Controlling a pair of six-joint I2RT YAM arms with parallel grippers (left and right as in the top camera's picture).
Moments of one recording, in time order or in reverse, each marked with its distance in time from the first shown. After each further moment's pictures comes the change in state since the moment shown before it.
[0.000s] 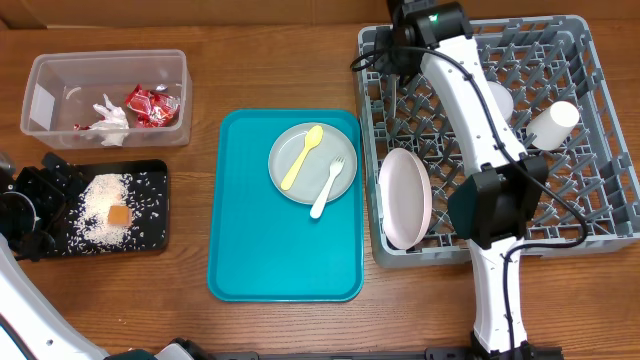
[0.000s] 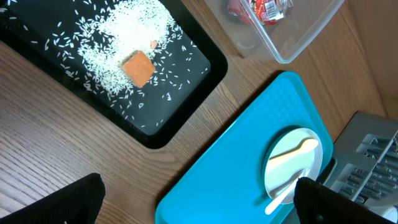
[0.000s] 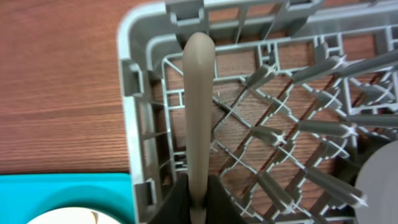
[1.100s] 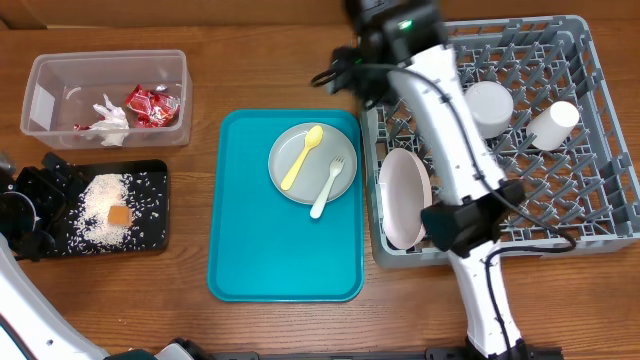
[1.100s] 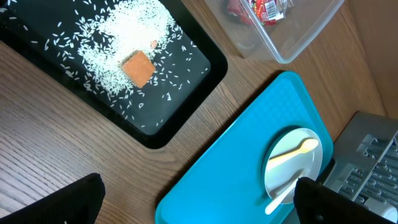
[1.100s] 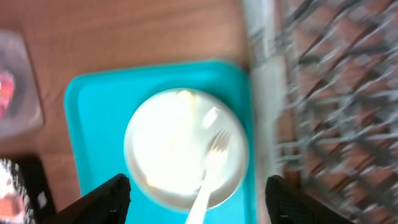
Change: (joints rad) left arm 0.000 0.000 0.000 0.000 0.000 0.000; right arm 0.203 0.018 0.323 -0.454 -0.141 0.283
